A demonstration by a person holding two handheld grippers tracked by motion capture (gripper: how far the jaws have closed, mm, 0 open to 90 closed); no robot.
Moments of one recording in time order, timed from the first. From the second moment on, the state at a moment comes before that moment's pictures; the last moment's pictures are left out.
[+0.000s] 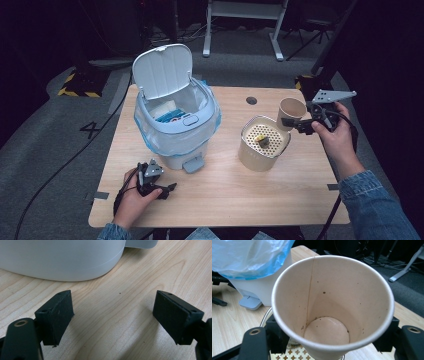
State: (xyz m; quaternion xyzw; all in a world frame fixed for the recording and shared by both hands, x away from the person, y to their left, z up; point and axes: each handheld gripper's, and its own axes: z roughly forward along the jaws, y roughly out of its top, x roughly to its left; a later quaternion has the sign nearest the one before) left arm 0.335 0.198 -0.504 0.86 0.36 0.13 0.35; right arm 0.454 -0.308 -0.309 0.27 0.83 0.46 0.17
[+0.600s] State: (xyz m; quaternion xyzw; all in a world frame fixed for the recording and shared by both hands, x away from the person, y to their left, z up) left arm 0.335 0.199 -0.505 0.86 0.36 0.13 0.35; right arm 0.475 -0.287 -0.268 0.21 0.83 0.49 0.17
